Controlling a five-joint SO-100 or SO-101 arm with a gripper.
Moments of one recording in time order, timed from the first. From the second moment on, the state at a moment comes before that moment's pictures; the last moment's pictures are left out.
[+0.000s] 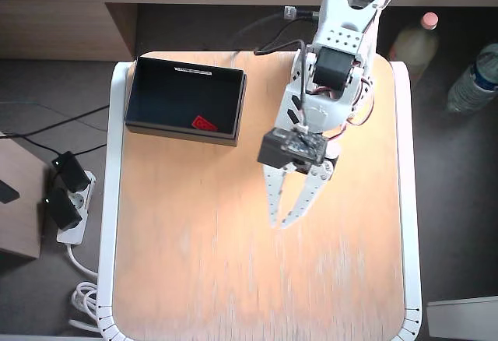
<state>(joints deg) 11.4 153.7 130.1 51.5 177.4</state>
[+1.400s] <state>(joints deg) 3.3 183.8 173.0 70.4 179.6</state>
